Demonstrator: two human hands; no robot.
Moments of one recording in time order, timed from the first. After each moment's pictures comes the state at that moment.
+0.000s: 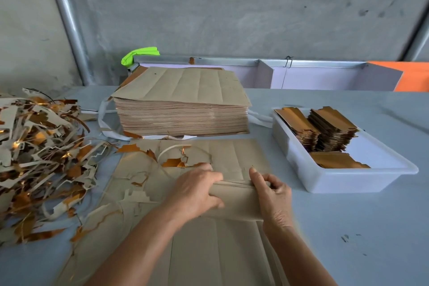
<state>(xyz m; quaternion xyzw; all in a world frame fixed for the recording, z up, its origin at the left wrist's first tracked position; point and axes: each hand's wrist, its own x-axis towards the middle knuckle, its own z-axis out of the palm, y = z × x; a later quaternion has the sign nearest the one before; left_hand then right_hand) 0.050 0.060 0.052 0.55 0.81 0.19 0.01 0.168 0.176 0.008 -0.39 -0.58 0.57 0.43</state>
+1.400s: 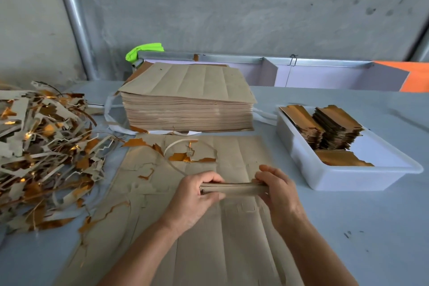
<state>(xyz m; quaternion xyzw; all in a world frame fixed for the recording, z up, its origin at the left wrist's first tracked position) 0.061 0.033 0.033 0.47 0.68 0.54 0.15 0.177 0.168 0.036 -0.40 -0.51 0.69 0.32</state>
